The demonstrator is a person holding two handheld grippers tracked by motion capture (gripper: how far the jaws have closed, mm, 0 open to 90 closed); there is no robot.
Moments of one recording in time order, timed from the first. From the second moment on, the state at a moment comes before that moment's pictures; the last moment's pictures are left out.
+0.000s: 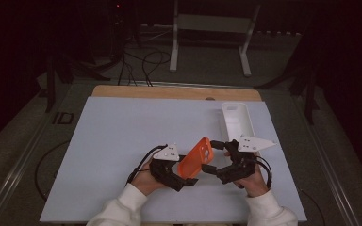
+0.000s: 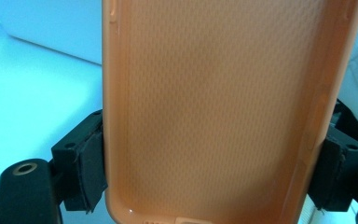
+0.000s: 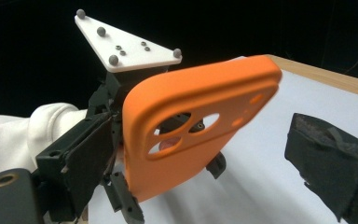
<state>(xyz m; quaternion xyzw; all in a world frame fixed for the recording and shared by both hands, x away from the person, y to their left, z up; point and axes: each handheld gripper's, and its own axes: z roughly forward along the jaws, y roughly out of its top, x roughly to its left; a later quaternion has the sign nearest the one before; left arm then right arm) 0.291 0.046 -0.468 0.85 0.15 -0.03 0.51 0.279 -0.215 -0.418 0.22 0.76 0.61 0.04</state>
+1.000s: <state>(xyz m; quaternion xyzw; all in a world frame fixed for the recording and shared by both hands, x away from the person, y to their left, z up) 0.285 0.037 -0.472 0.86 0.11 -0.06 0.50 0.275 -0.202 -0.416 0.19 0.78 0.60 0.01</state>
